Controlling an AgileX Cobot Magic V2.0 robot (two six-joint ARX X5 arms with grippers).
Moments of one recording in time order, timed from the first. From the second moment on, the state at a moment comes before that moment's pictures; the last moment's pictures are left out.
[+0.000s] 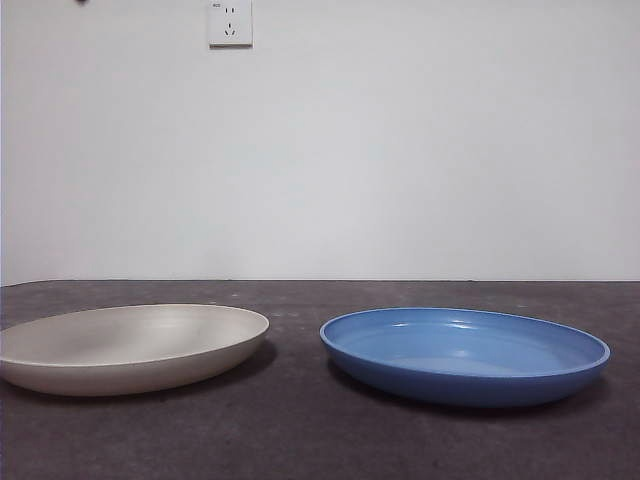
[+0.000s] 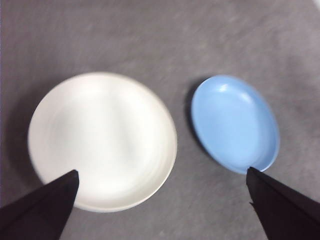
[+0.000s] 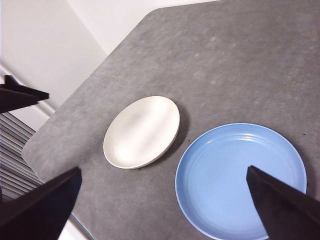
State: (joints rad) left arm -0.25 0.88 0.99 -0.85 0.34 -0.23; right arm 0.12 0.62 0.88 -0.74 -0.68 0.19
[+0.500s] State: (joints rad) left arm -0.01 1.31 1.08 -0.92 0.49 -0.15; right arm 0.14 0.62 0.88 -0.75 -0.68 0.19
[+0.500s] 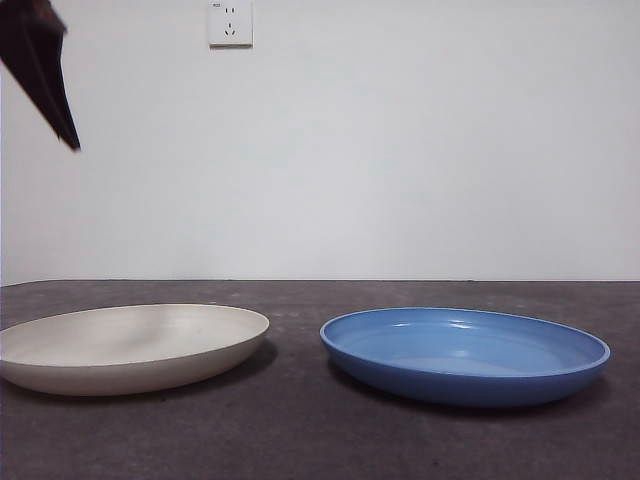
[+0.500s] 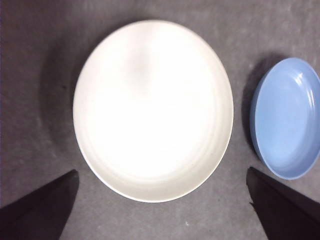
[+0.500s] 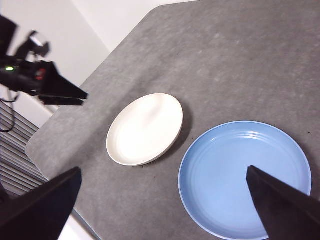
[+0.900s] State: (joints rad) left arm 0.06 1.57 1.08 -0.80 0.54 -0.08; right arm 0.14 0.62 0.88 -0.75 -0.68 0.19
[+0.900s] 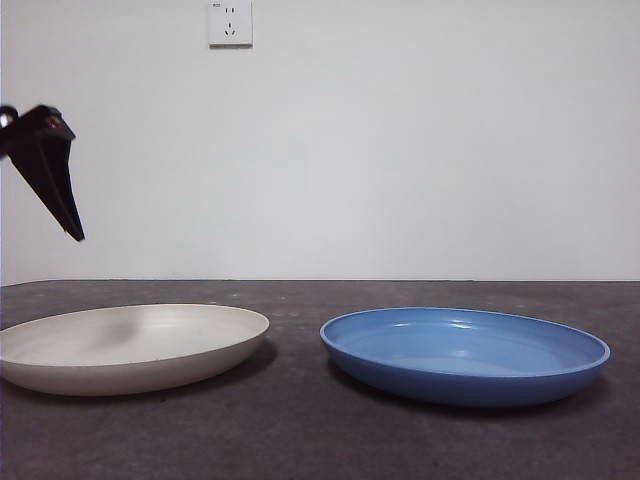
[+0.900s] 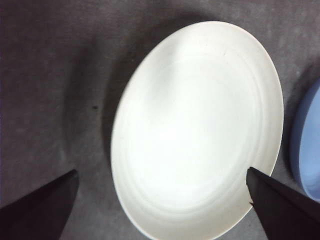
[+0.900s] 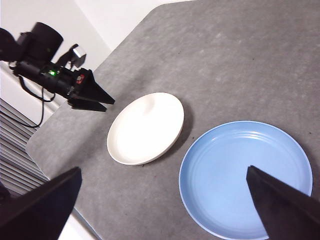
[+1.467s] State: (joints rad) left arm 0.08 1.71 1.08 -0.71 0.60 -0.07; right arm 0.14 0.62 0.88 -0.75 -0.65 0.18
